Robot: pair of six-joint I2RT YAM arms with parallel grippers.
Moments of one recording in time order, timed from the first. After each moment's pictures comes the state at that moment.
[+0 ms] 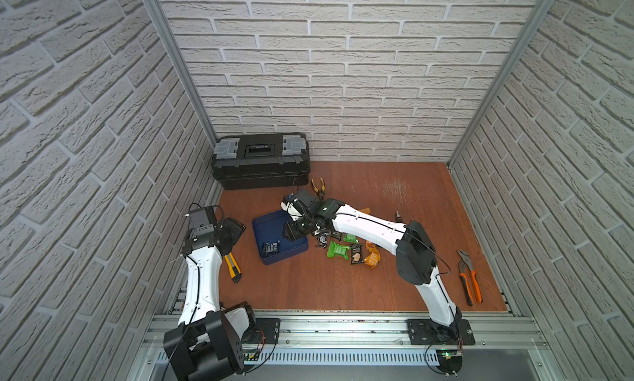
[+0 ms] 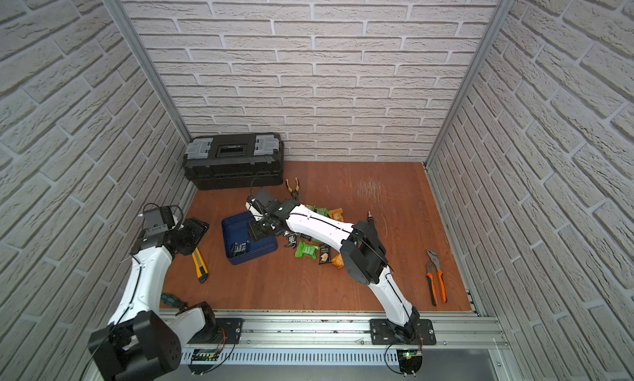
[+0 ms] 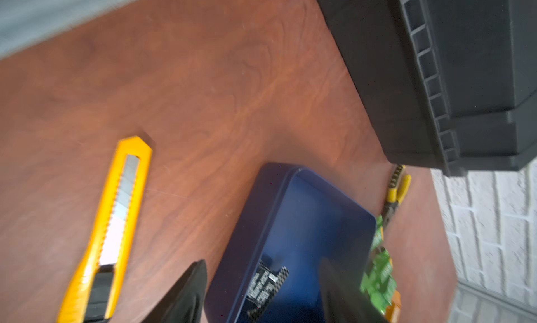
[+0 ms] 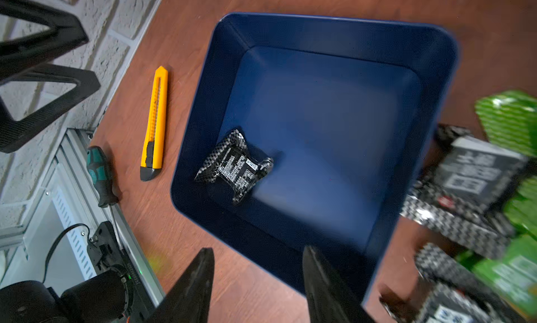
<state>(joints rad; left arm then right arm) 0.37 1.07 0.75 -0.63 0.32 -0.67 0.91 2.25 2.01 -0.74 -0.22 0.37</state>
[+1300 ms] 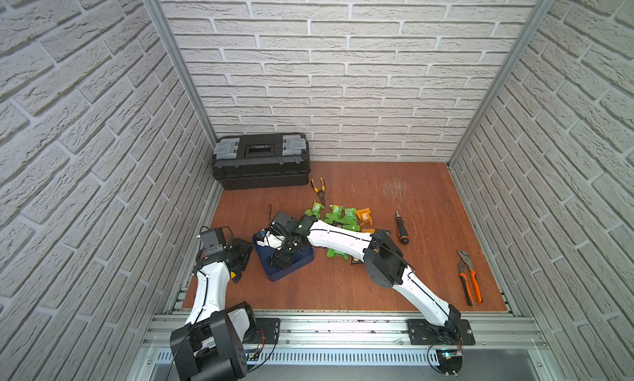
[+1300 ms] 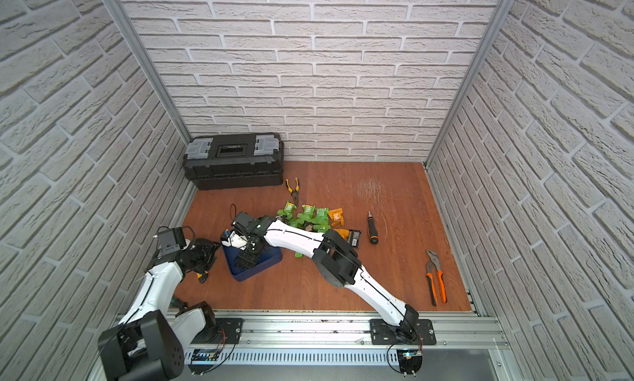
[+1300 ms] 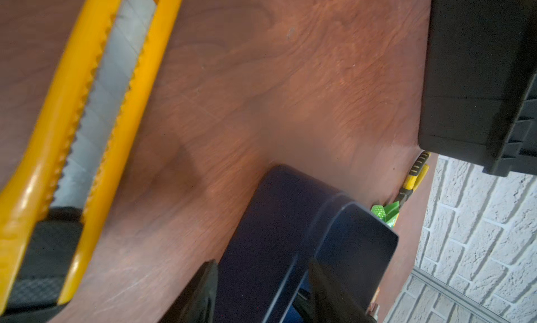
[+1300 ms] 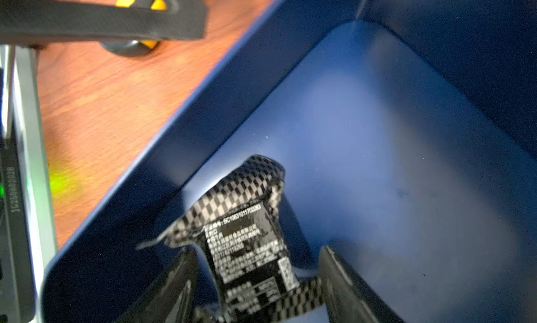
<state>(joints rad) 0.39 1.01 0.47 -0.50 0.41 -0.86 1.02 2.50 2.19 -0.84 -0.26 -0.18</state>
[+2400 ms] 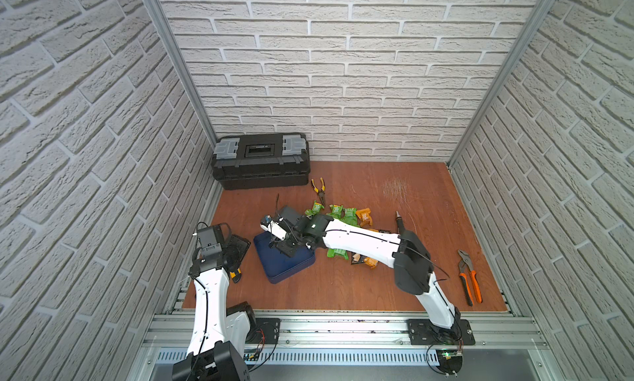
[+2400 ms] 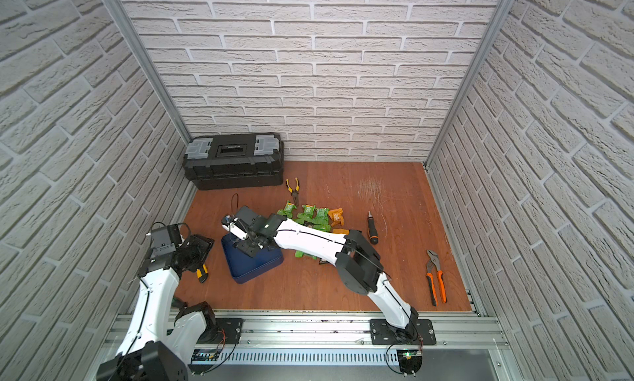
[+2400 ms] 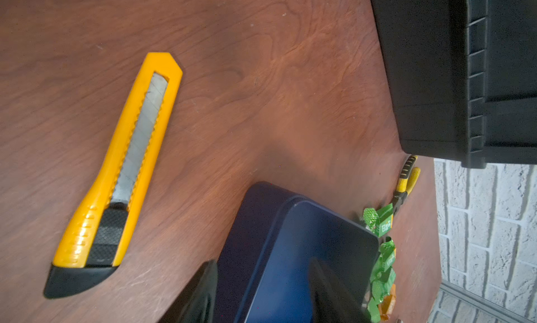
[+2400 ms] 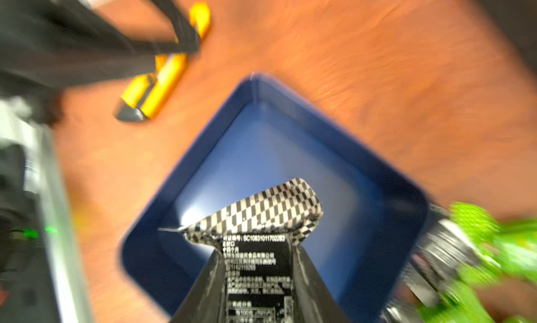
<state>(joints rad) 0.34 0.86 0.57 -0.65 0.27 -0.79 1.05 2.13 1.89 -0.66 0.01 0.02</state>
